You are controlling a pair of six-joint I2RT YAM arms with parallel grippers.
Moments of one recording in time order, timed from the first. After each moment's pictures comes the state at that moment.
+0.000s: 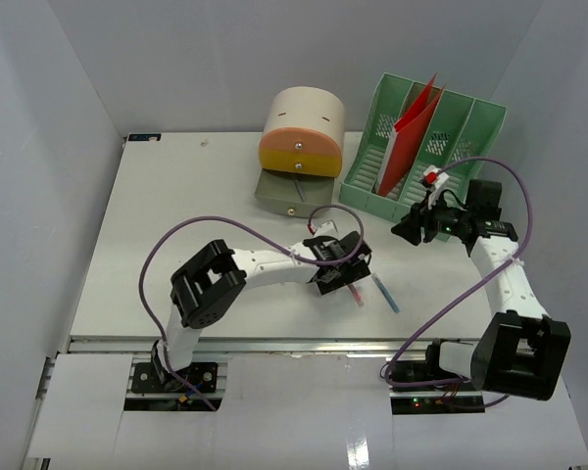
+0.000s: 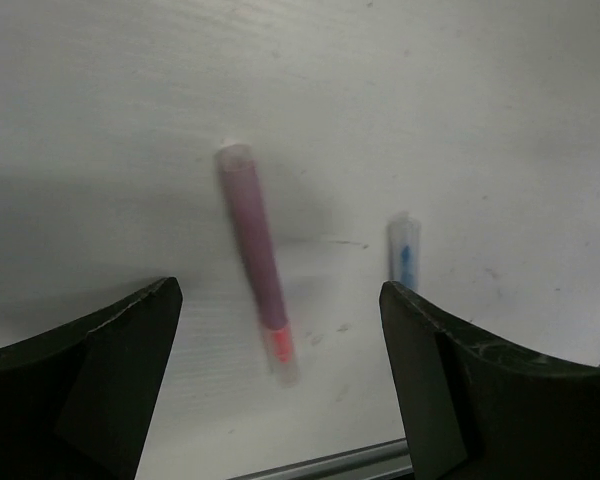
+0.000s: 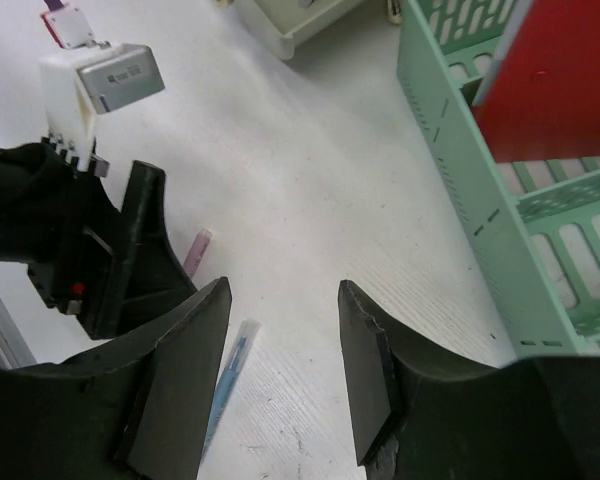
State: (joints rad) left arm -1.08 2.00 1.40 -0.43 -0.28 -1.34; right arm -0.10 1.23 0.91 -0.44 -0.93 -0.49
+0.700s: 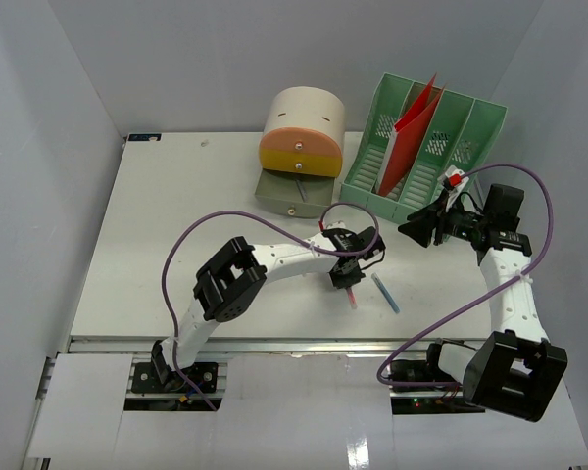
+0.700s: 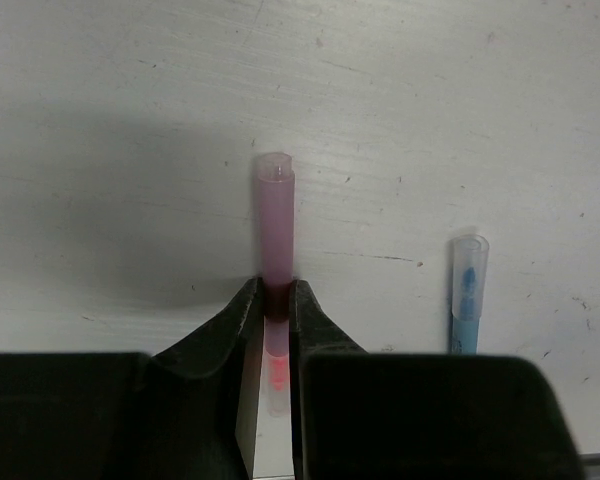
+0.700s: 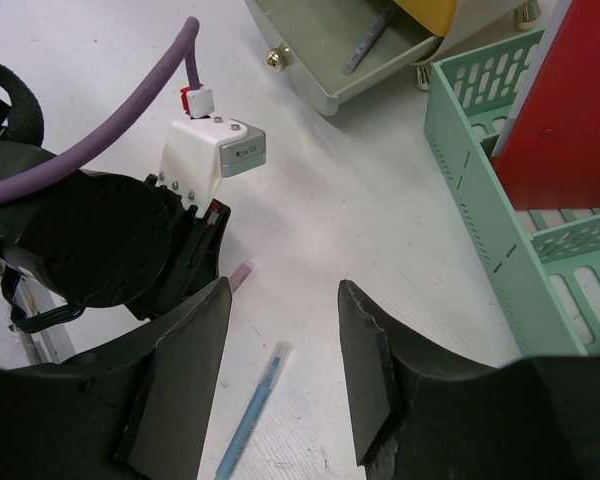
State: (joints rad) left arm -1.09 2.20 1.73 -0.80 -0.27 -1.30; right arm -0.23 1.12 0.88 -0.42 -1.14 -0.44
